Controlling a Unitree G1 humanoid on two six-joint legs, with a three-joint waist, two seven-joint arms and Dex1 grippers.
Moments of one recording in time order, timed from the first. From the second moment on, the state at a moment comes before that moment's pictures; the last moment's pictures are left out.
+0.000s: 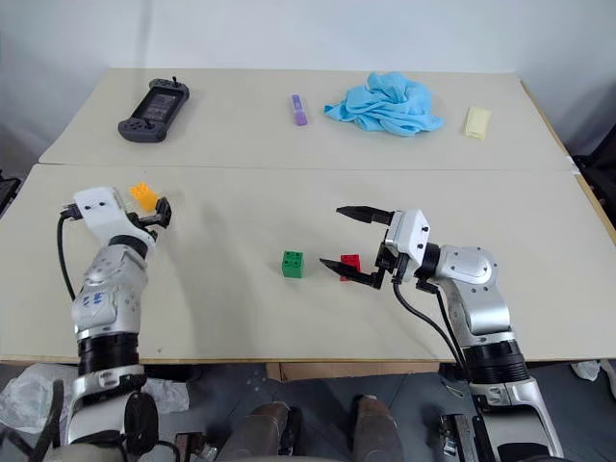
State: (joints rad) left arm -0.57 0.30 0.41 0.28 -0.20 0.37 0.16; right arm -0.45 -0.46 0.04 0.04 0.37 -0.12 1.11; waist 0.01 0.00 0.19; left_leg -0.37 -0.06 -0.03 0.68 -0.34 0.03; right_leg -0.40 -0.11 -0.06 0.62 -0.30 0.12
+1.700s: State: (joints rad) left arm -0.82 0.58 -0.05 0.90 -0.23 -0.27 -1.49; right arm -0.14 -0.67 -0.11 -0.29 0.45 0.05 1.02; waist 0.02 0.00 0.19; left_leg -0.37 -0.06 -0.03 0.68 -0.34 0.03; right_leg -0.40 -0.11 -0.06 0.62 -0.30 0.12
